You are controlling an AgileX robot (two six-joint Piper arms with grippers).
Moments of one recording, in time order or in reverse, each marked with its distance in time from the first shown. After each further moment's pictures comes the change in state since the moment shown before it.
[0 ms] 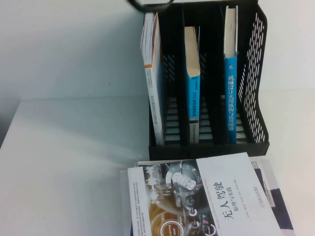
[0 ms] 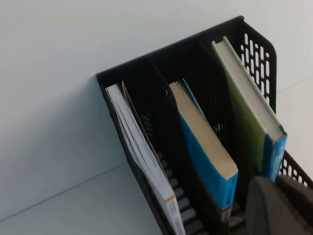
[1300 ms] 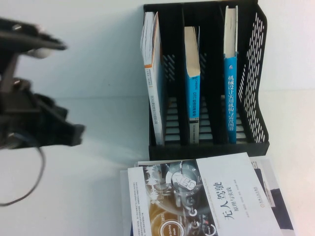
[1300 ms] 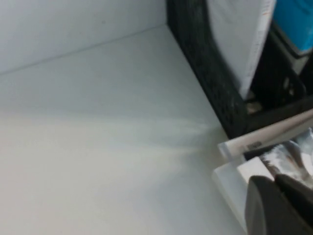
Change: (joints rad) right arm 0.000 0.000 0.000 0.000 0.009 0.008; left arm 0.229 -0.521 0.967 -0.162 -0.296 0.003
